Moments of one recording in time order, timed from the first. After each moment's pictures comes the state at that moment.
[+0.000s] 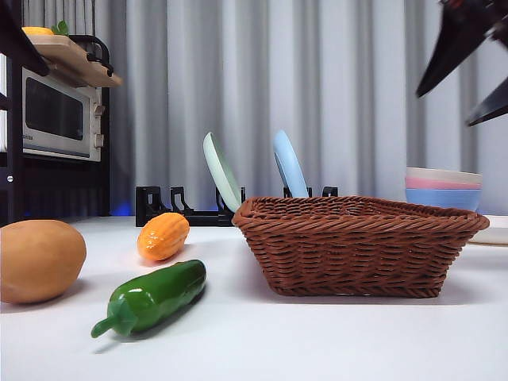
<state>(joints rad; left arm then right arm) 0.03 0.94 0.77 -0.48 0.60 -0.07 0.10 1.22 0.97 -0.49 -0.39 0.08</state>
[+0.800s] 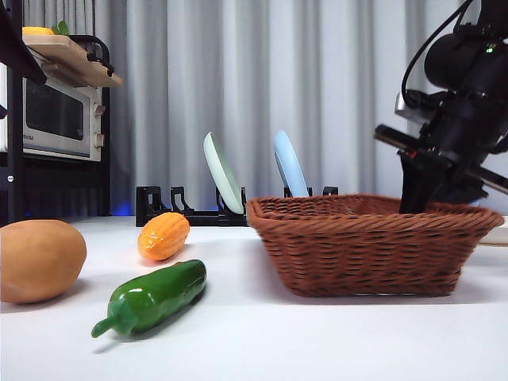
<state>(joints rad) 0.01 0.94 0.77 -0.52 0.56 -0.08 0.18 1.68 1.10 -0.52 -0.32 0.08</state>
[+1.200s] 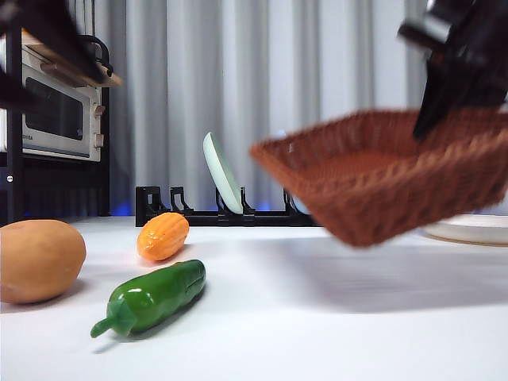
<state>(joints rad) -0.19 1.09 0.87 -0.43 0.42 -0.13 0.18 1.36 1.10 -0.60 -0.30 0.11</state>
